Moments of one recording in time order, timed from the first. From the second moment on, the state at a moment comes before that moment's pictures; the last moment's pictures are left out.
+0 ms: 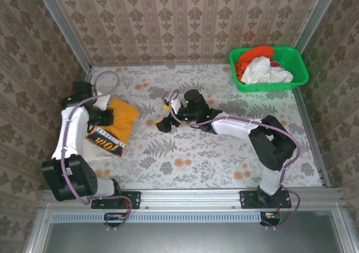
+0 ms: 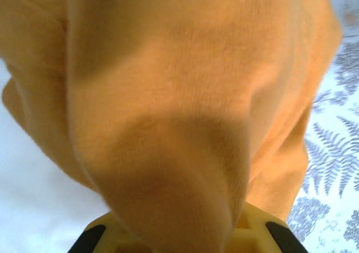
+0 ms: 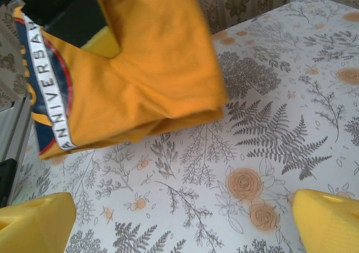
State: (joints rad) left arm 0.17 1.35 1.20 -1.11 0.21 0.28; right arm 0.71 1.82 1.16 0.28 -0.51 0.02
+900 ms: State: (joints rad) left arm 0.55 1.33 1.07 -0.97 0.23 0.31; right arm 0.71 1.87 1.24 0.22 -0.57 0.02
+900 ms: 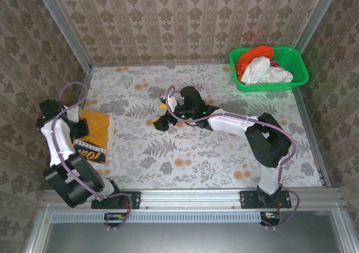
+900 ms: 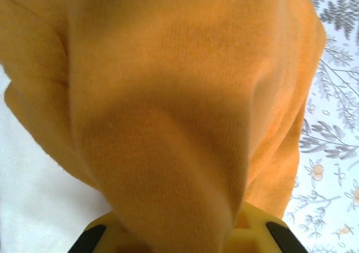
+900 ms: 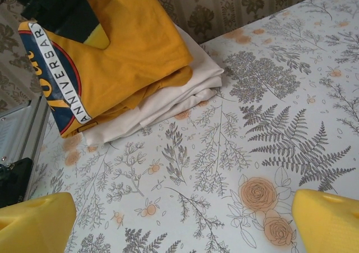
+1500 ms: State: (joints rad) left arm 0.50 1.25 1.08 -0.88 0.01 0.16; right arm 0.70 1.87 1.24 0.22 -0.57 0.03
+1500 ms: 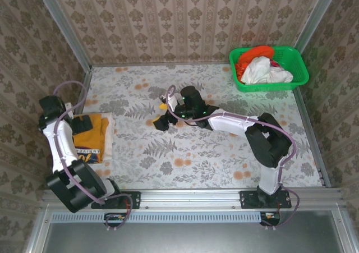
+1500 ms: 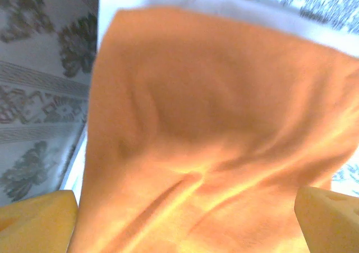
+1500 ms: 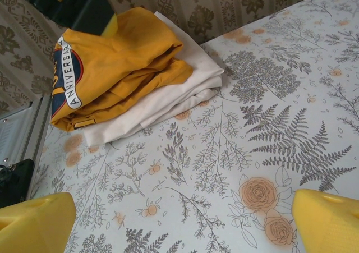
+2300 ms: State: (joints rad) left arm 0.48 1.49 0.98 -0.57 0.12 -0.27; right arm 0.67 1.84 1.15 0.22 -0.54 0.05
